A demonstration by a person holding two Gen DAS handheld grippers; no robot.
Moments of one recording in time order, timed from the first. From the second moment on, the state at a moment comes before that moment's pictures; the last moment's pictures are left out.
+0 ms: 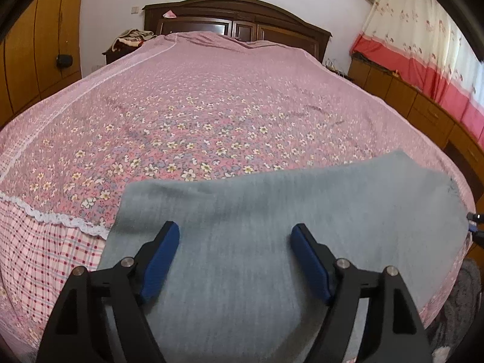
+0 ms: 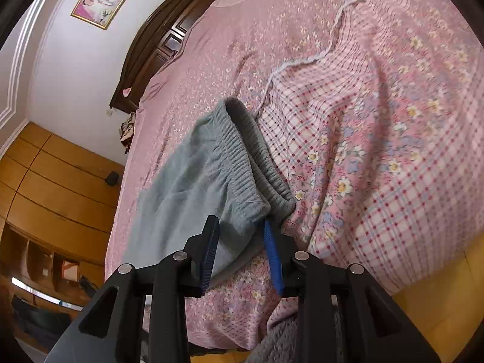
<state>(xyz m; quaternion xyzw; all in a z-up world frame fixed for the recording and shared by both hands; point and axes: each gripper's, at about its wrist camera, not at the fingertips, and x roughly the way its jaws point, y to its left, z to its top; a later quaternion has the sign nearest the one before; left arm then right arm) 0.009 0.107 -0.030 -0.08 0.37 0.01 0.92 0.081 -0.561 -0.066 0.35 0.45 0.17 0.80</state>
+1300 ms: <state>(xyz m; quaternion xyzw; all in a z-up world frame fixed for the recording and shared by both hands) 0.011 0.106 -0.035 -0.06 0.37 0.01 0.93 0.100 -0.576 -0.058 0.30 0.43 0.18 0.83</state>
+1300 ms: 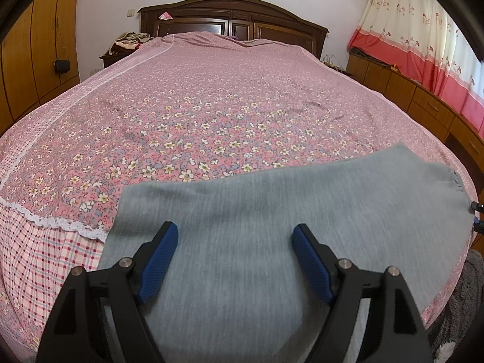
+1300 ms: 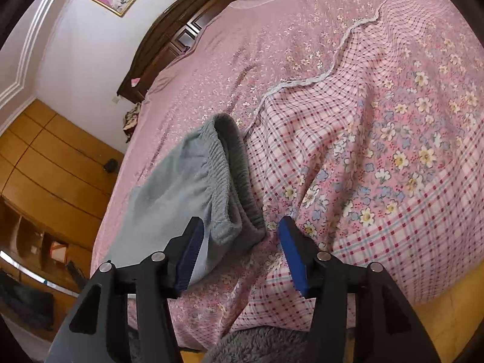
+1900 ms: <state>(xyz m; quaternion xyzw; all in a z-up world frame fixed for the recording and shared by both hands) 0.043 0.183 0.024 0.01 0.43 -0.01 0.90 0.129 -0.425 0.044 0.03 0.40 0.24 0.89</state>
